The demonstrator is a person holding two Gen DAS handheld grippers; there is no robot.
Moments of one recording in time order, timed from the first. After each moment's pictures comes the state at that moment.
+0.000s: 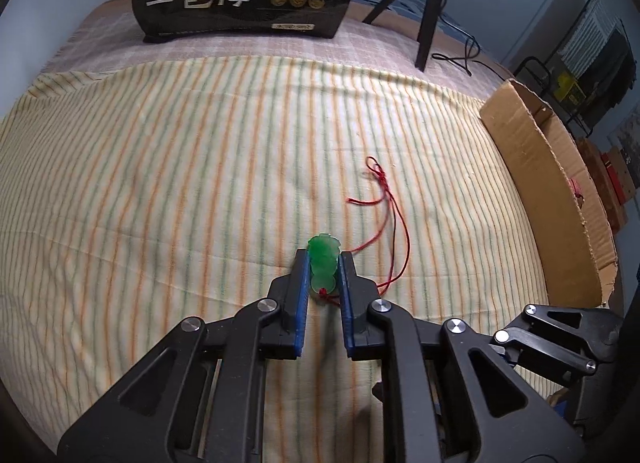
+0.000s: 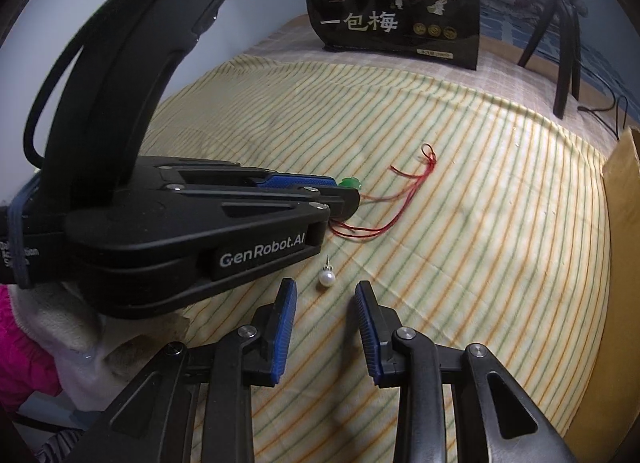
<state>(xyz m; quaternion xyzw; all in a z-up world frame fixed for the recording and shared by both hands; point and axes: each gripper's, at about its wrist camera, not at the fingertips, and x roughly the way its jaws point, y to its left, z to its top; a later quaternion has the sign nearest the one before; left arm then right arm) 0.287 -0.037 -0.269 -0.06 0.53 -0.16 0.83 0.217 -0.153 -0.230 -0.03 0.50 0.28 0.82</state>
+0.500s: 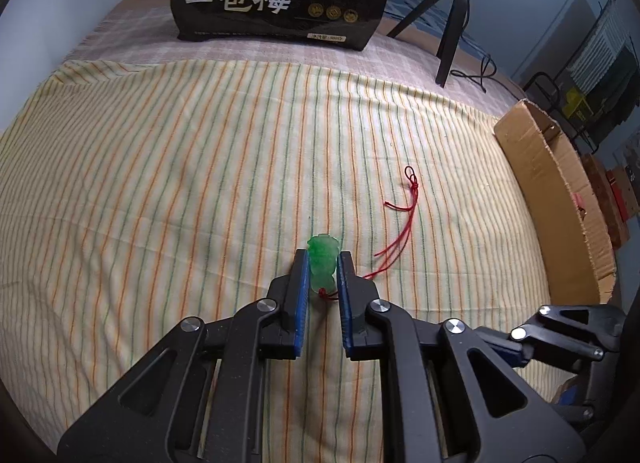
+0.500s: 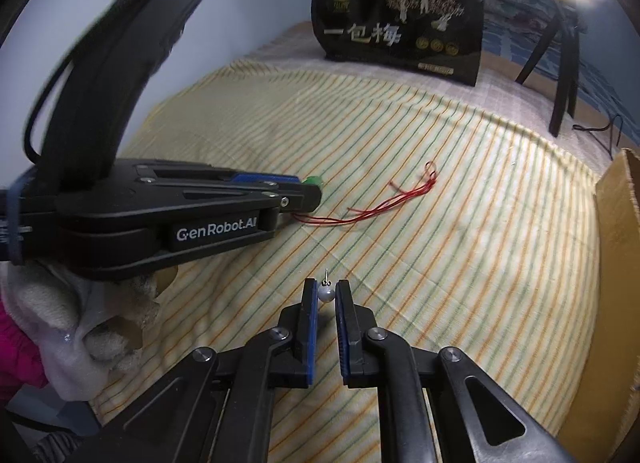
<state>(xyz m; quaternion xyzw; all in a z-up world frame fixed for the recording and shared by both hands) 0.282 -0.008 -0.259 -0.08 0.53 -0.14 0.84 0.216 -0.154 -0.210 -0.05 0.49 0.26 0.83</state>
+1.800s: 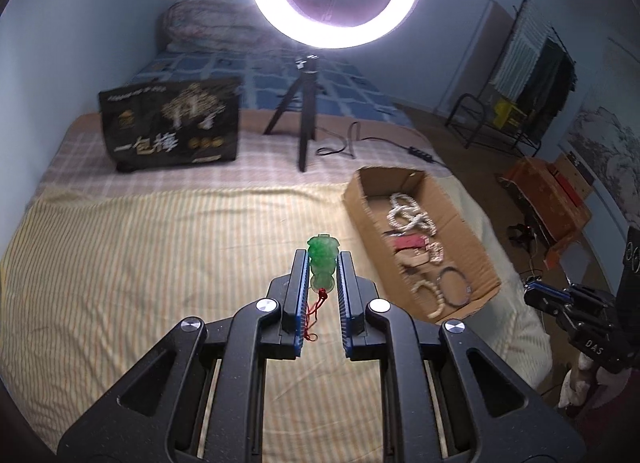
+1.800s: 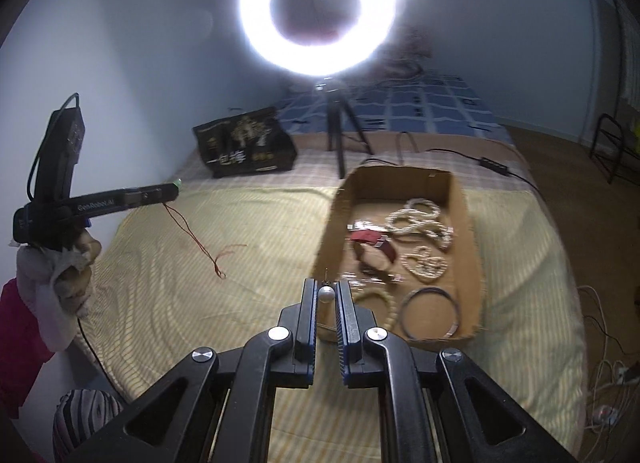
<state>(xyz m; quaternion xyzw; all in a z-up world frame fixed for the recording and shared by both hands) 0.224 -0.091 -0.100 -0.06 0.41 -0.24 0.88 0.090 -0.379 -0.110 0.05 0.38 0.11 0.92</state>
